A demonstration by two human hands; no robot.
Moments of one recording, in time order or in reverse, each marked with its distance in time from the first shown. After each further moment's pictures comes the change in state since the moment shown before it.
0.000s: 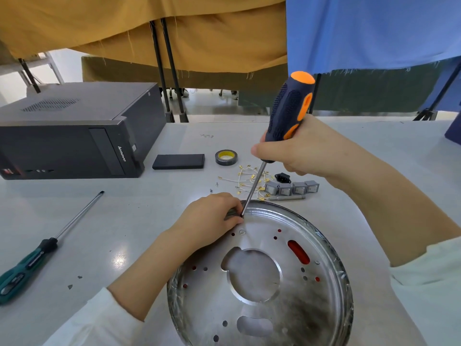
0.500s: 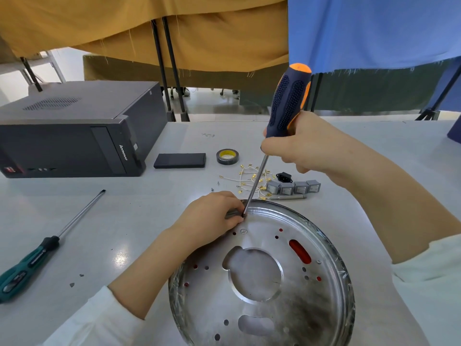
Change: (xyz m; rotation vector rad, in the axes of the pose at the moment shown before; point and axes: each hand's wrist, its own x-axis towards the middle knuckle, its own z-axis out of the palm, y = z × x) left_hand 0.000 -0.002 0.000 -0.031 -0.004 0.007; right_hand 0.004 0.001 -0.001 0.004 -0.022 0.023
